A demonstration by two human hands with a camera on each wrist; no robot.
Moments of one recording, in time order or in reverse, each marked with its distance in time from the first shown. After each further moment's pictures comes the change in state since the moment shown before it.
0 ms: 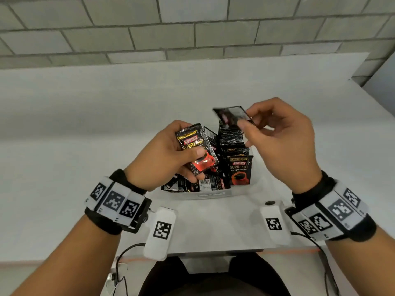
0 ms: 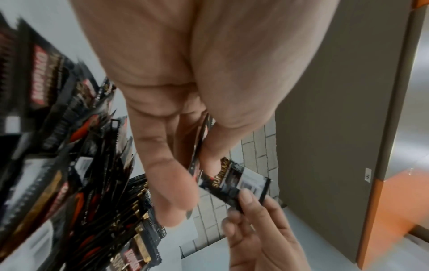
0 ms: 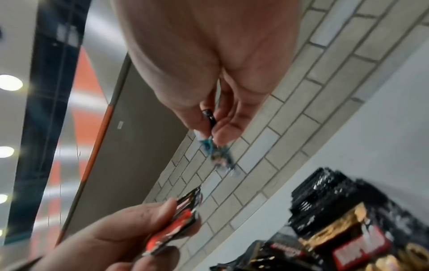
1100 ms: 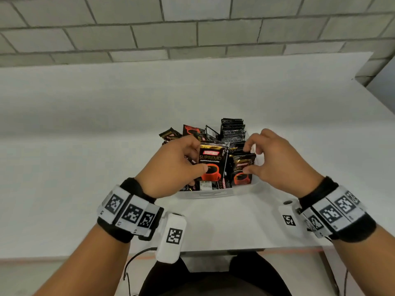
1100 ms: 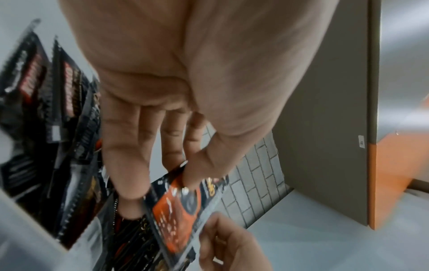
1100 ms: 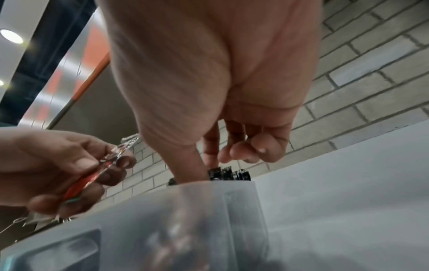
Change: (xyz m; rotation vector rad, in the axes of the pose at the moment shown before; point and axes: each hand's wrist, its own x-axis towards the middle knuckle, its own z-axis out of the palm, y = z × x) left_hand -0.005 -0.014 0.007 0.532 0.077 0.009; right_hand -0.009 0.055 -0.023 -0.780 -0.504 0.115
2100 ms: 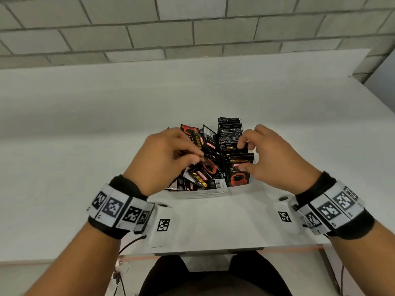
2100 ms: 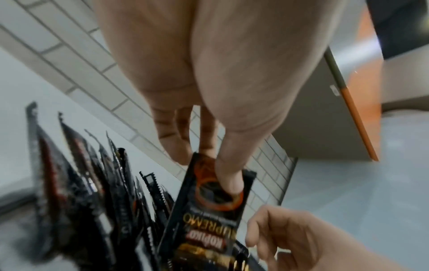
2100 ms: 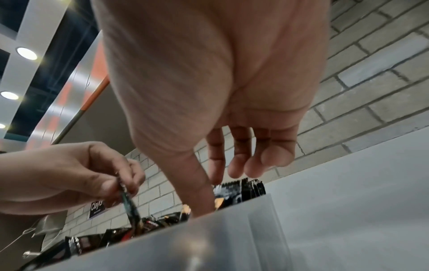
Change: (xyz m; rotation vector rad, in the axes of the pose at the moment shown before) left_hand 0.005 -0.010 -0.014 0.313 0.150 0.299; right_hand 0.001 -0.006 -0.004 -0.001 -0.013 -0.059
